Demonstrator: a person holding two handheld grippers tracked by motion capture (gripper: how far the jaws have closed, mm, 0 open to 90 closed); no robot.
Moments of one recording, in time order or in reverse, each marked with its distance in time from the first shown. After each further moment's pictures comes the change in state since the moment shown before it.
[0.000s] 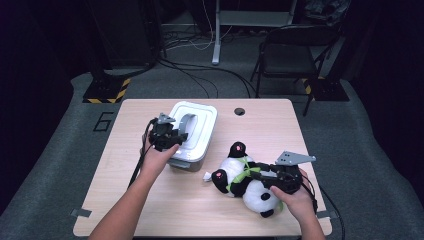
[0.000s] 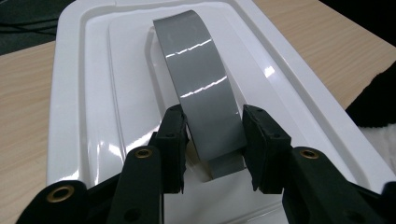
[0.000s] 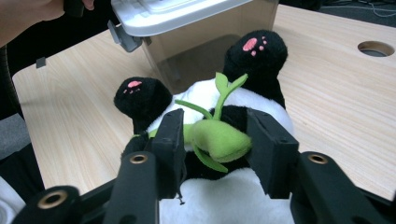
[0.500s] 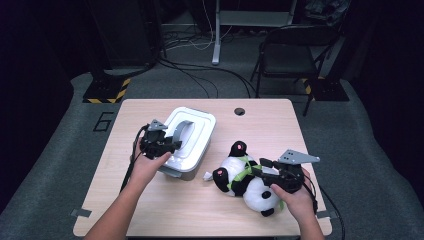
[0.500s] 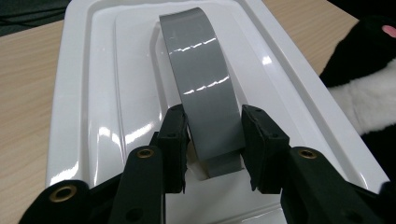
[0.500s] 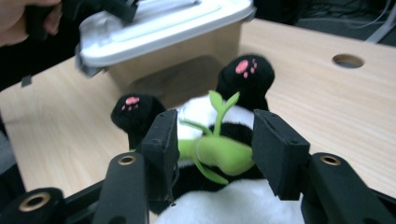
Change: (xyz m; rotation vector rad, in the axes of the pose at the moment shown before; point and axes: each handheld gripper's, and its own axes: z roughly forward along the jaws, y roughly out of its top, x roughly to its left) left arm 0.003 -0.022 -0.030 0.019 -0.051 0.014; right arm 0.004 0.007 -0.007 -0.066 -0.070 0.020
